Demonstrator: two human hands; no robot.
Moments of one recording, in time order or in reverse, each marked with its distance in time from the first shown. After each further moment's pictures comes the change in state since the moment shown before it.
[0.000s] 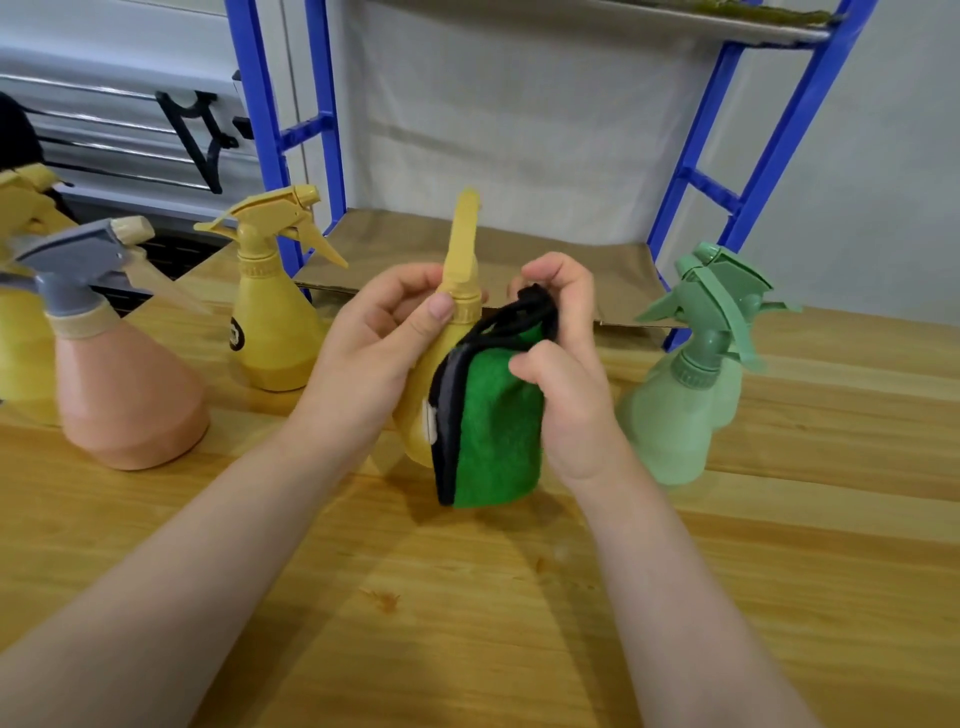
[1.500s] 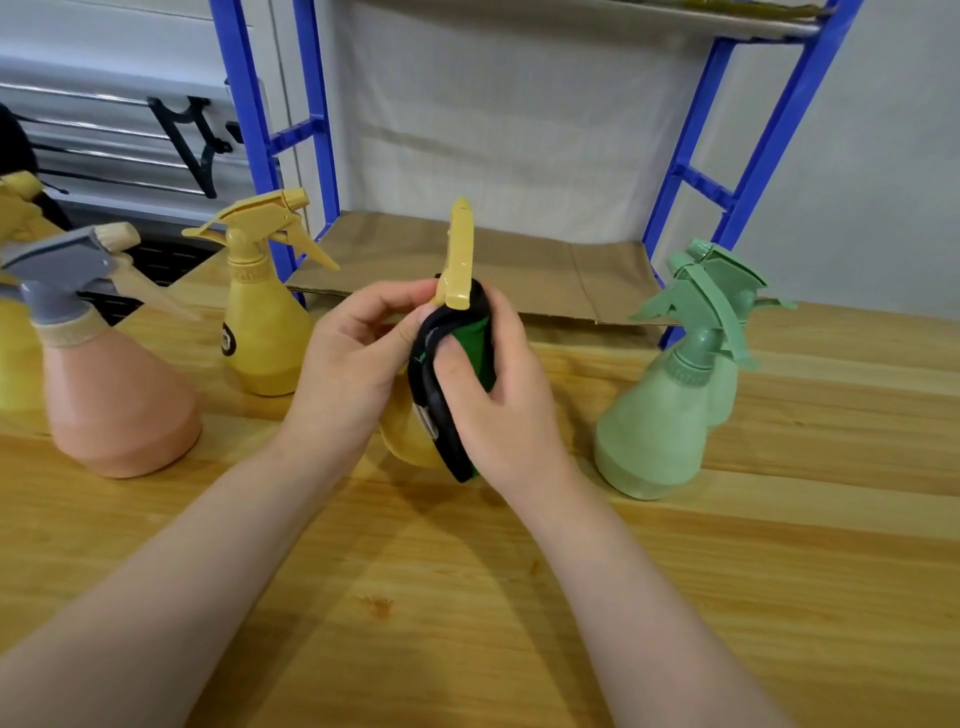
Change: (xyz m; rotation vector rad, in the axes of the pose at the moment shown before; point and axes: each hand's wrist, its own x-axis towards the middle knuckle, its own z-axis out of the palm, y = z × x) left_hand 0.000 -0.004 0.001 0.046 0.100 0.030; right_hand -0.005 0.011 0.029 -0.349 0.126 0.064
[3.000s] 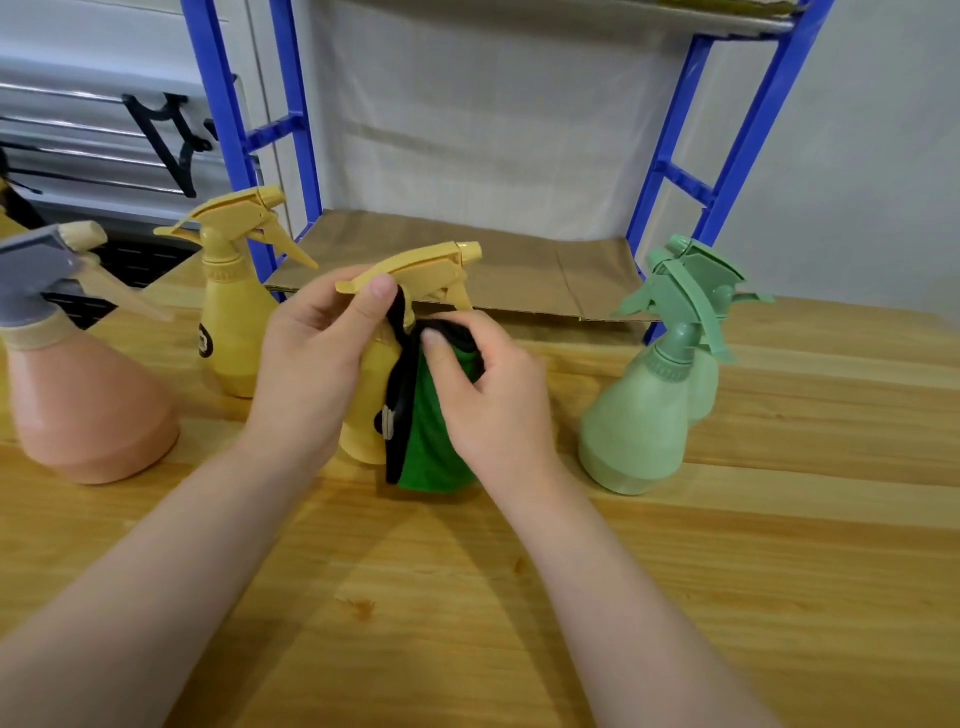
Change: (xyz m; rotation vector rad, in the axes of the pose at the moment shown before) left_hand 0.001 0.006 -0.002 0.059 0.111 0.039; right_hand 0.003 0.015 -0.005 -0.290 0.118 -0.011
